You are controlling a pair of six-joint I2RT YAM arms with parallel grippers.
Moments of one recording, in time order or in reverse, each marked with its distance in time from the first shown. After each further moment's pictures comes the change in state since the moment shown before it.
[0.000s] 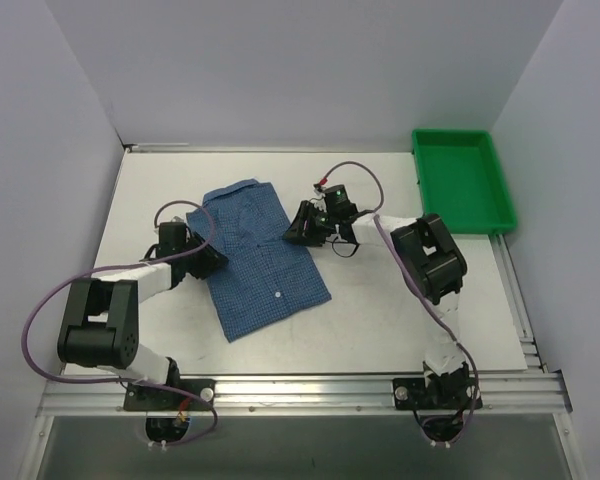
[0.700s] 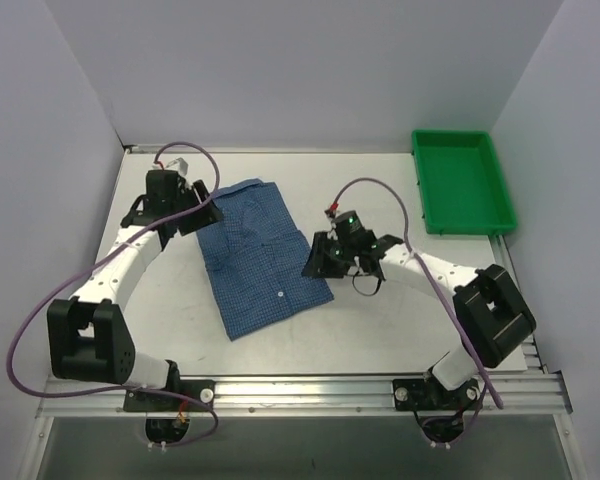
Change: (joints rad) left arm -0.012 -0.125 0.413 -0.388 -0.031 0.336; right arm 0.093 -0.491 -0.304 -0.296 0.203 -0.068
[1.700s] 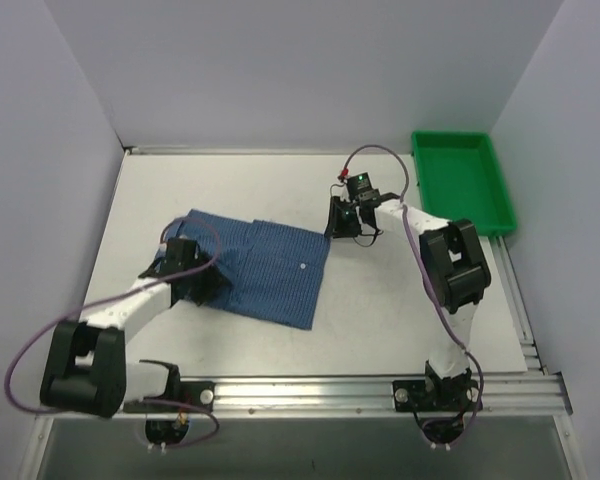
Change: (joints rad) left arm -0.085 -0.034 -0.463 0.121 -0.067 -0.327; right arm -0.198 0.394 0.342 -0.092 0.042 -0.258
